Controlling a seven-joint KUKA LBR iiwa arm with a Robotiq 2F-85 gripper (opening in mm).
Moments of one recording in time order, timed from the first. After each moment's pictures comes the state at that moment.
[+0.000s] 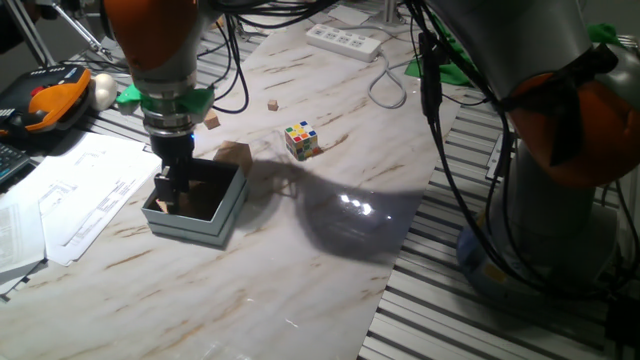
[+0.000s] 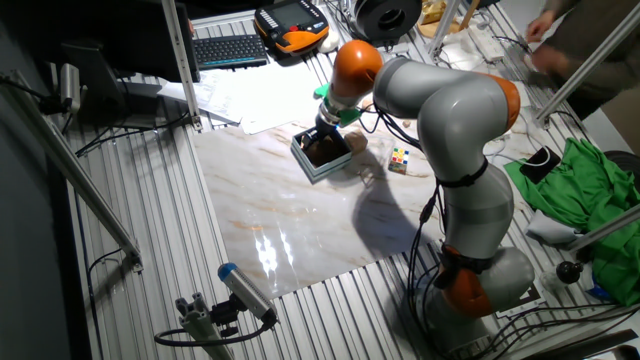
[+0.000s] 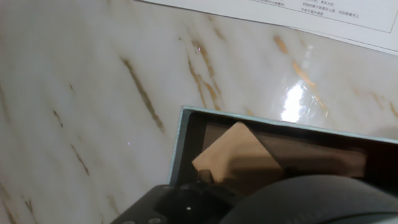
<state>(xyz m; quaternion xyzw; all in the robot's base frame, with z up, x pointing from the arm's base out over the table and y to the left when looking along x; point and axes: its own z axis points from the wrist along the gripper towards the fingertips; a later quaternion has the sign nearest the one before) 0.615 0.180 0.063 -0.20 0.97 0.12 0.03</state>
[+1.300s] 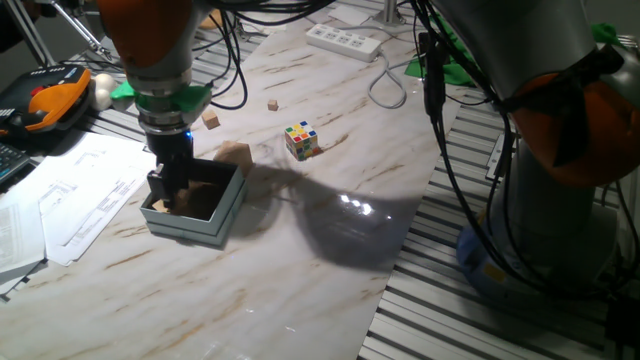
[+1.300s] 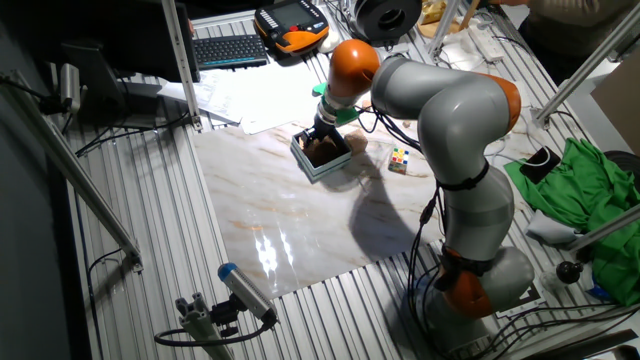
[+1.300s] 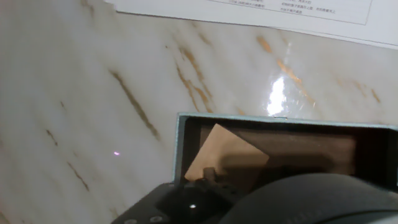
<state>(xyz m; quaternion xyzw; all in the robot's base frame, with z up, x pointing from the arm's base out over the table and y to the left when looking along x) 0.615 0.181 0.070 -0.11 0.99 0.10 0.02</state>
